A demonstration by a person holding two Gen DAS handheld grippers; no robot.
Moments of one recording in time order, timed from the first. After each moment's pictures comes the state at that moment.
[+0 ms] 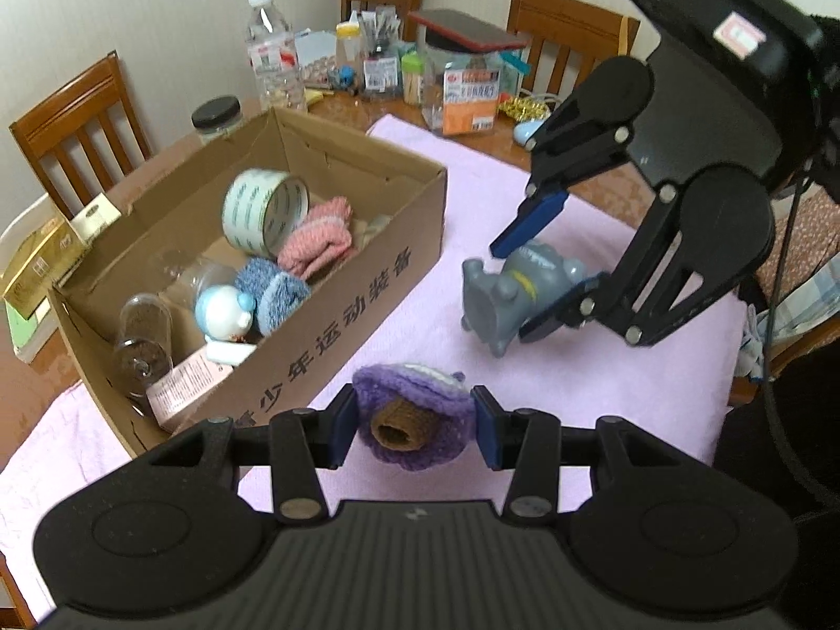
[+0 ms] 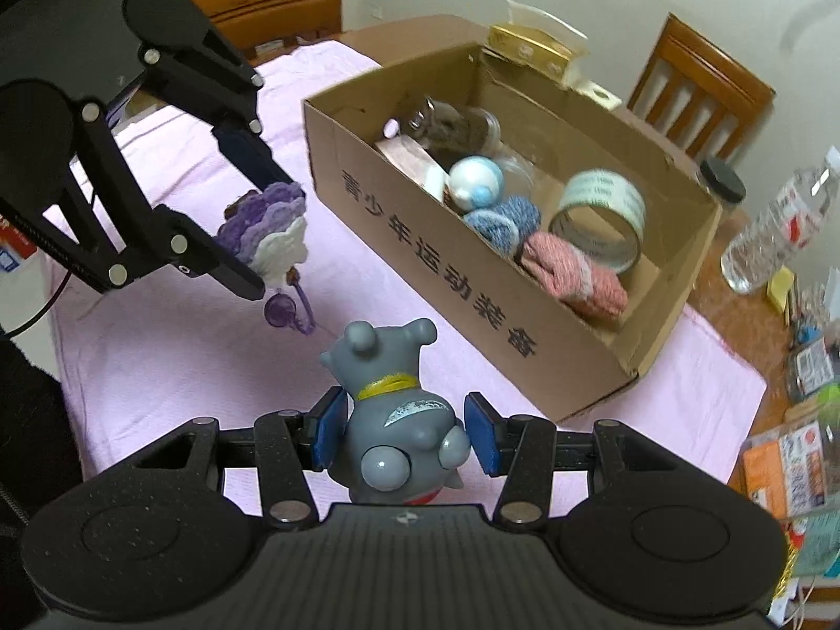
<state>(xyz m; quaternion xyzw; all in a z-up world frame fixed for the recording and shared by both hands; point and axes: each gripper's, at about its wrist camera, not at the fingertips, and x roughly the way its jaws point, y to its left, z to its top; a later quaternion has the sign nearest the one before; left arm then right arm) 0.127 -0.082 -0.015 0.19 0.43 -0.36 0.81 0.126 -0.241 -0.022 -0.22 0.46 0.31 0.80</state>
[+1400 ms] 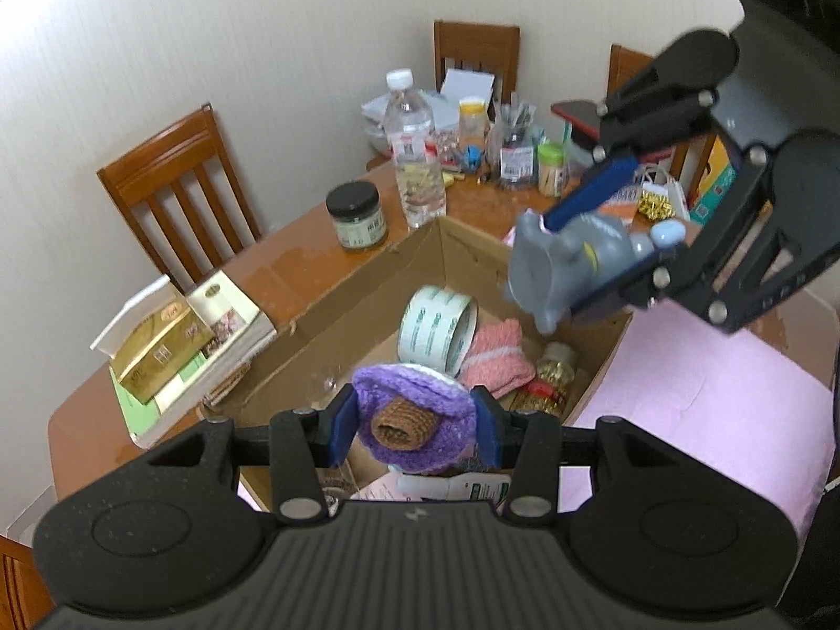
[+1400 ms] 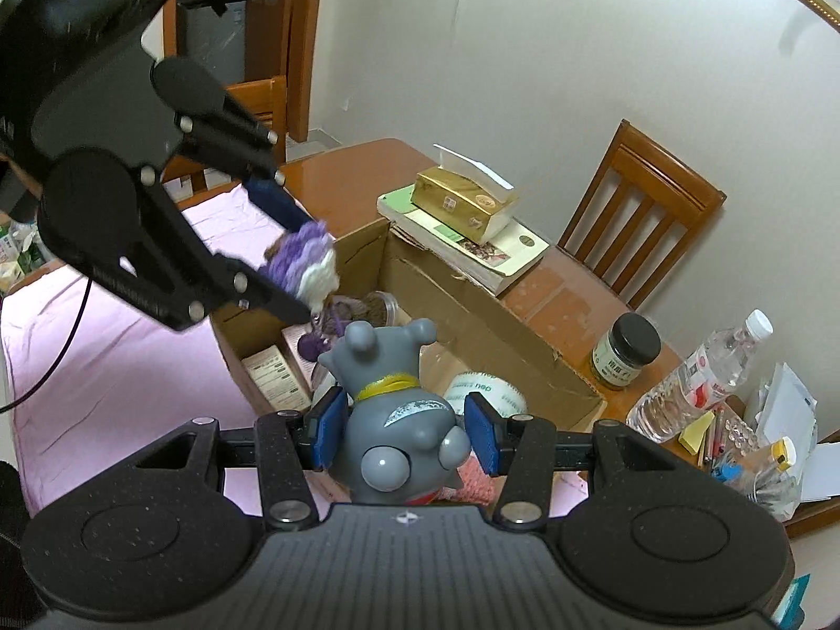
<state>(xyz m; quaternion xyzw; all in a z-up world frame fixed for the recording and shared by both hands) 0.229 -0.057 0.030 0.21 0.38 -0.28 0.86 0.220 -0.241 0.069 -0.22 0.37 0.30 0.85</state>
